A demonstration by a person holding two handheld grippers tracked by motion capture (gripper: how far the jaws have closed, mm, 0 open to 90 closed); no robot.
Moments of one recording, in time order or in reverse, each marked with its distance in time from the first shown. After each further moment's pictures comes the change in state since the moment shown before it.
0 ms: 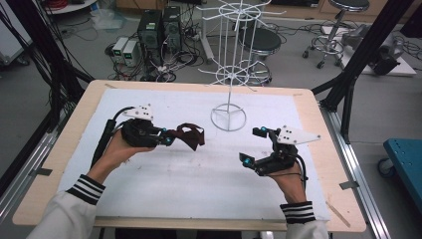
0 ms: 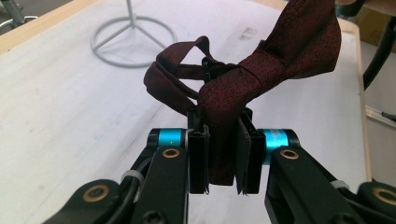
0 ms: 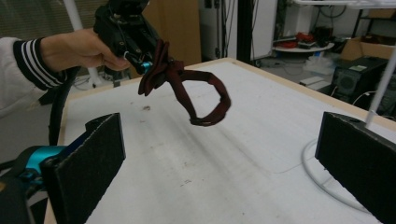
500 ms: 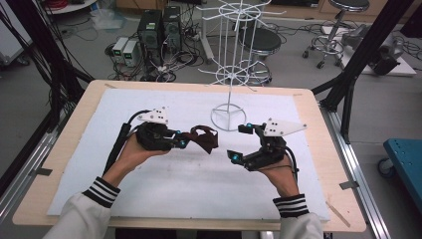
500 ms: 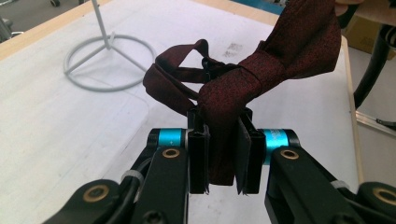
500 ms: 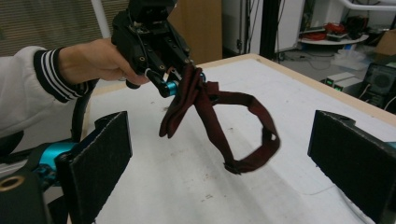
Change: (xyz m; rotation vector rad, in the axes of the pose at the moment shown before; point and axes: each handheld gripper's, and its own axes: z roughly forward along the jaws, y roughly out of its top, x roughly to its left) left arm -0.020 0.012 0.028 -0.038 -0.022 0.016; right arm 0.007 0.021 0.026 0.051 0.092 -0.008
